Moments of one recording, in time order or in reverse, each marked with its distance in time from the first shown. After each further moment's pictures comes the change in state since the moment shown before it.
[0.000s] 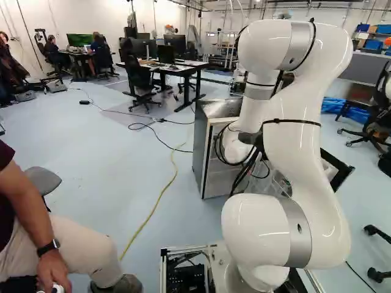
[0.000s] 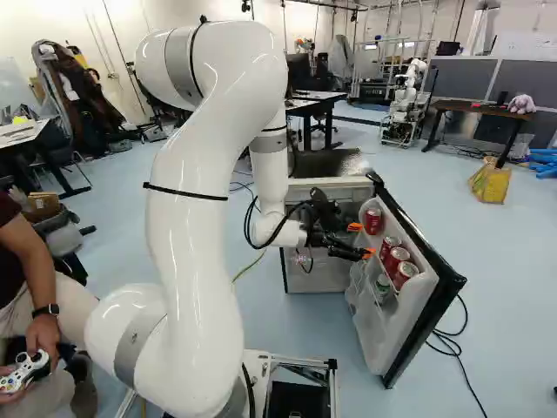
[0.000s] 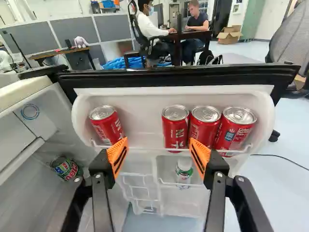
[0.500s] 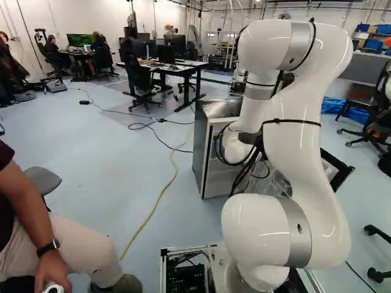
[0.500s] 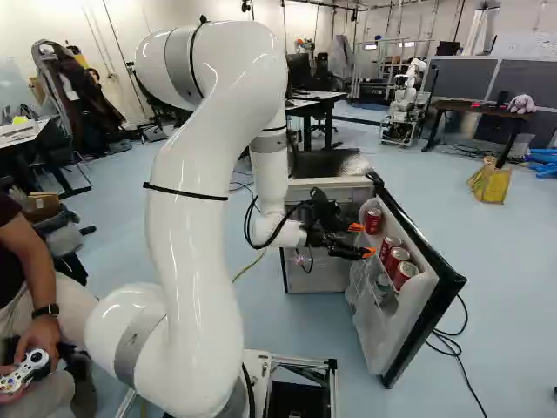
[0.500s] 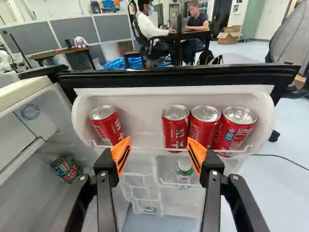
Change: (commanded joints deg) arm 0.0 0.0 0.0 0.0 0.0 0.0
